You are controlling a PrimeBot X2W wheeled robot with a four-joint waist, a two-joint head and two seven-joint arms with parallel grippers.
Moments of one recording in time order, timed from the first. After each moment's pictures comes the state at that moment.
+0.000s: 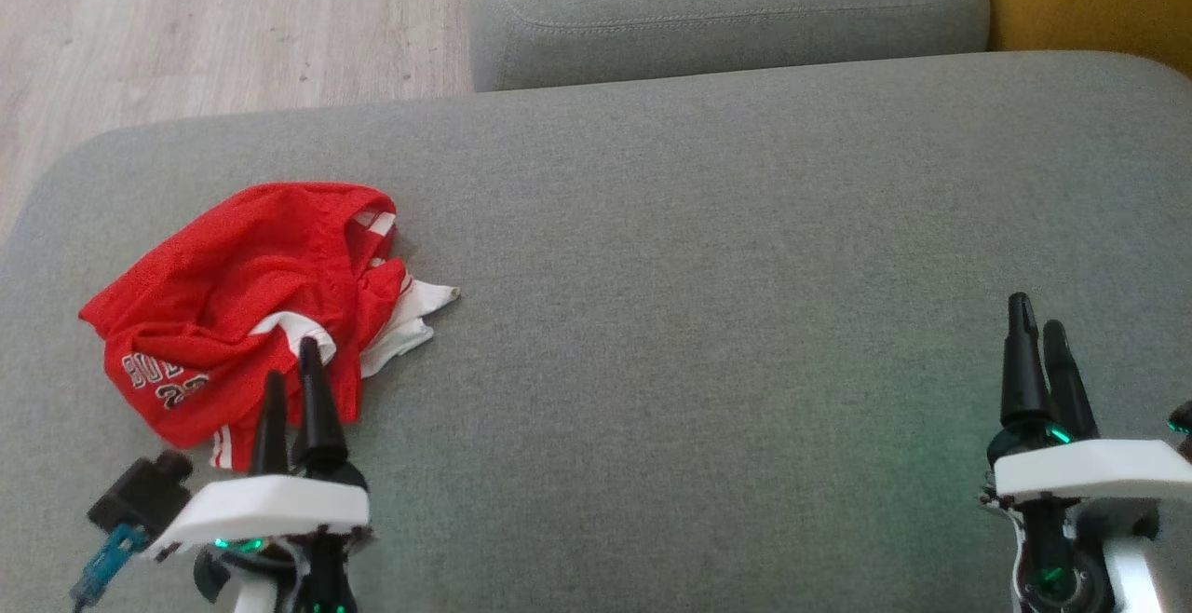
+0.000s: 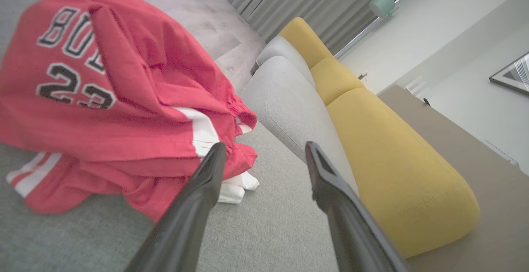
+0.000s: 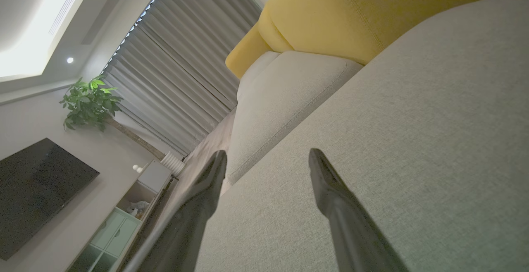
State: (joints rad) left arm -0.04 0.04 -0.09 0.16 -0.90 -0.04 -0.05; right arm -0.01 -0.04 -0.07 0.16 0.80 0.13 -0.05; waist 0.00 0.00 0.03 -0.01
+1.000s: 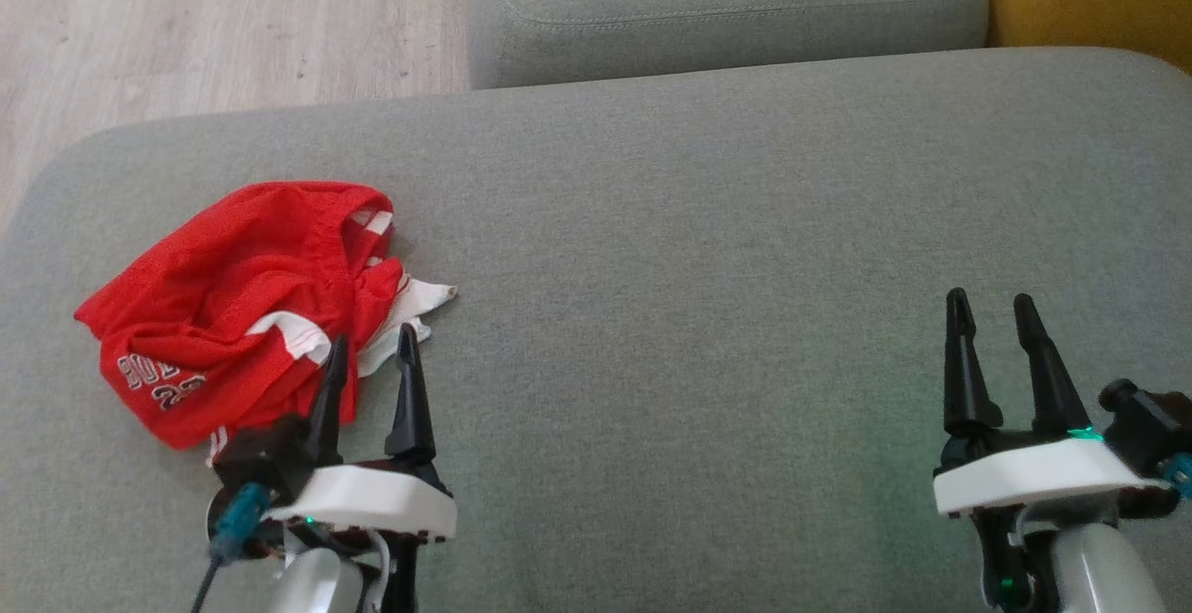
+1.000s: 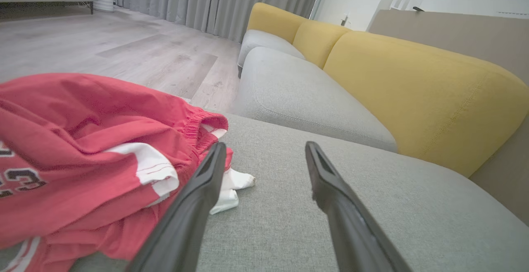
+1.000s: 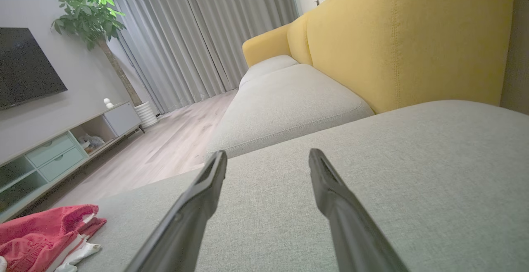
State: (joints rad) left arm -0.09 0.09 -0.29 0.21 -0.50 0.08 -0.13; right arm -0.01 -0.04 -0.02 0.14 0.35 0.13 -0.14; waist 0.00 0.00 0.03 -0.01
